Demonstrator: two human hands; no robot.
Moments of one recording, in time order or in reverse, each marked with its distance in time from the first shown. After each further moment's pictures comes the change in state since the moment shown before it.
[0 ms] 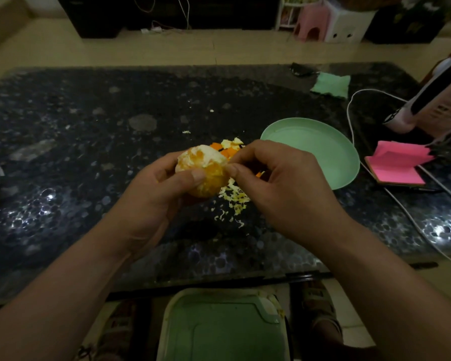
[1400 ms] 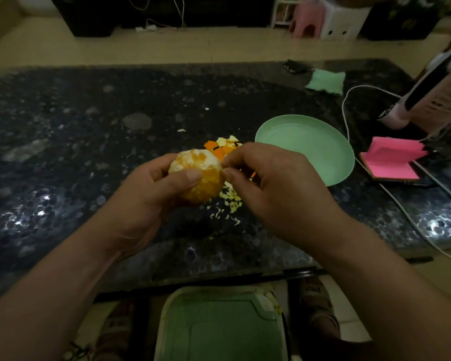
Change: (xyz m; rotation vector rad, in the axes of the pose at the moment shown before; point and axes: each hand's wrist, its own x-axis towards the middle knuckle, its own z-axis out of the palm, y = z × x) left_hand -0.003 0.007 -0.001 0.071 -0.045 -0.057; right_hand -0.003 0.000 -0.002 -0.197 -0.038 -0.162
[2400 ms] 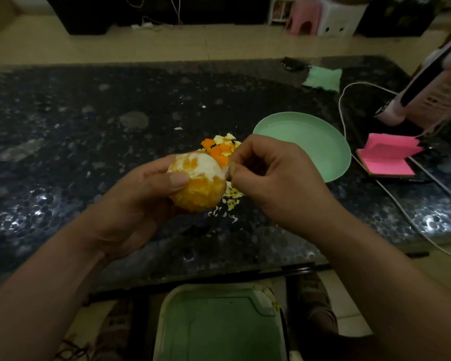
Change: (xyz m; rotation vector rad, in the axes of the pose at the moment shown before) left_hand -0.010 0.013 0.000 -0.066 -0.179 -0.070; right_hand 0.000 0.003 -0.004 0.434 -0.060 0.274
